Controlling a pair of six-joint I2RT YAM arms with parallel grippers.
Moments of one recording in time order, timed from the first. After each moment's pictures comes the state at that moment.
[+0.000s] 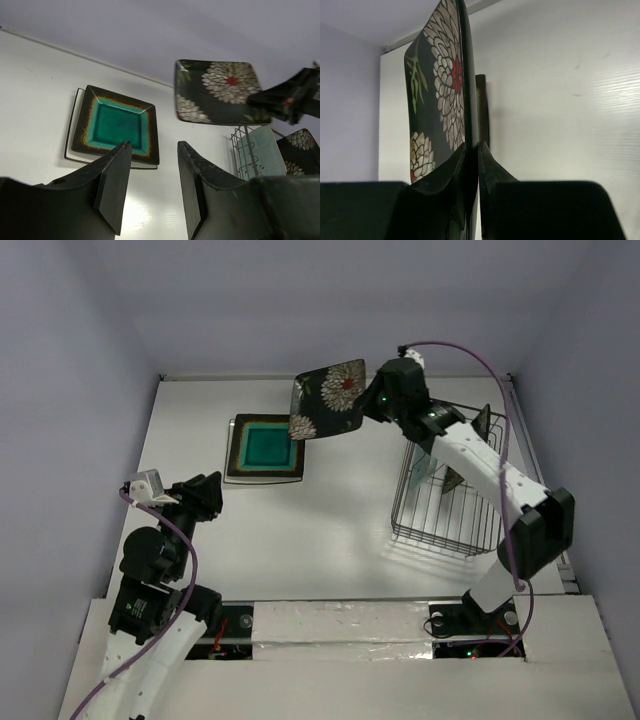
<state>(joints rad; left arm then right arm) -0.37 0.24 0.63 -0.32 -0.25 -0.47 0.54 1.61 1.58 -0.40 0.19 0.77</state>
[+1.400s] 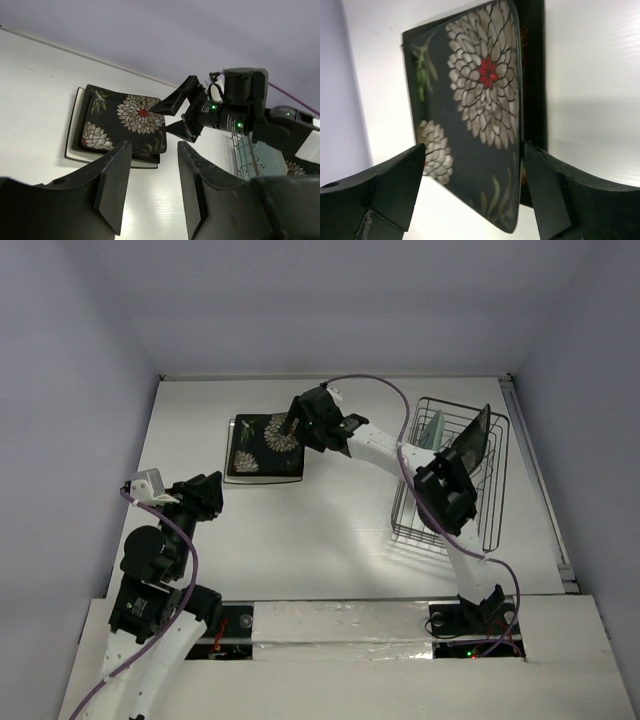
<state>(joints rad) -0.37 0.25 0.63 -0.32 -0.25 -0.47 0.73 2.21 1.86 -0.27 0.14 0.98</state>
